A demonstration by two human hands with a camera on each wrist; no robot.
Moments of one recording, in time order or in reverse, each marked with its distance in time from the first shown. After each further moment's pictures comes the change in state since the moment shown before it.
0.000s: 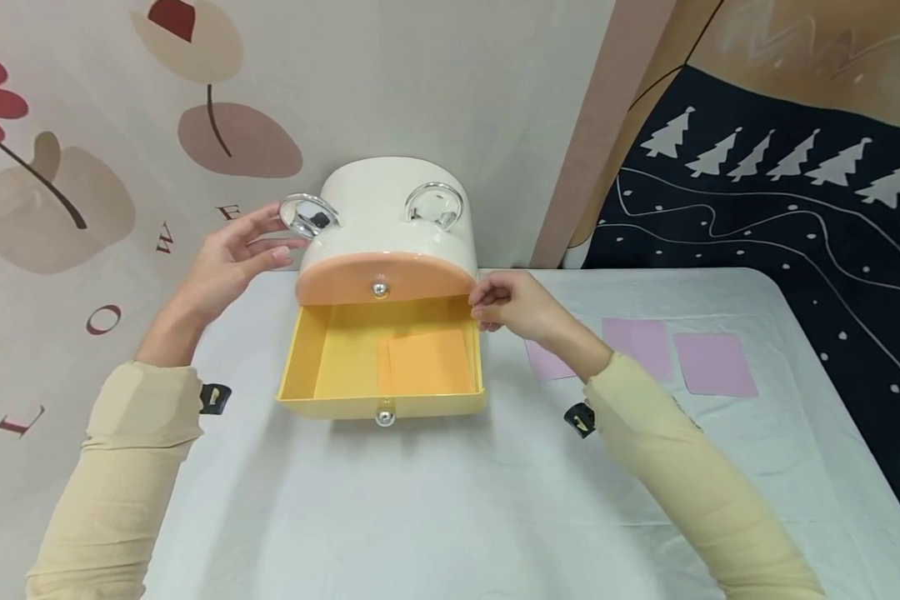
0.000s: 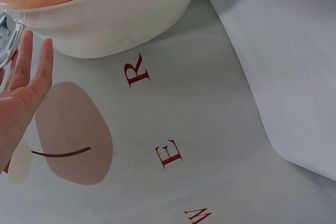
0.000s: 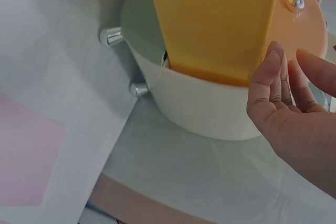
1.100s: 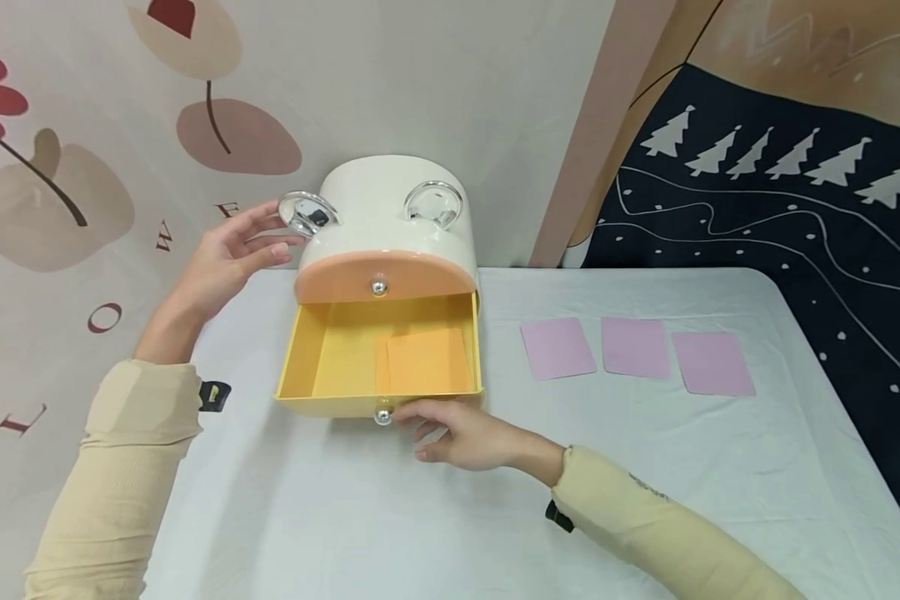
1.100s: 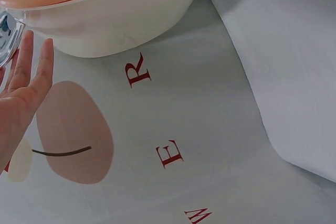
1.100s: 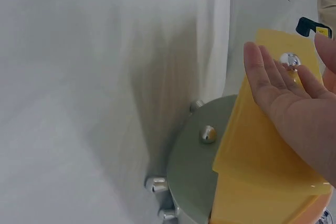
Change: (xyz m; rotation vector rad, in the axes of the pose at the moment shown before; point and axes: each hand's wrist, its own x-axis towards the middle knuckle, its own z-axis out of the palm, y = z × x) left_hand 0.000 0.002 0.000 -0.036 0.005 0.010; right_hand -0.057 0.025 0.100 0.066 -0.497 -0.125
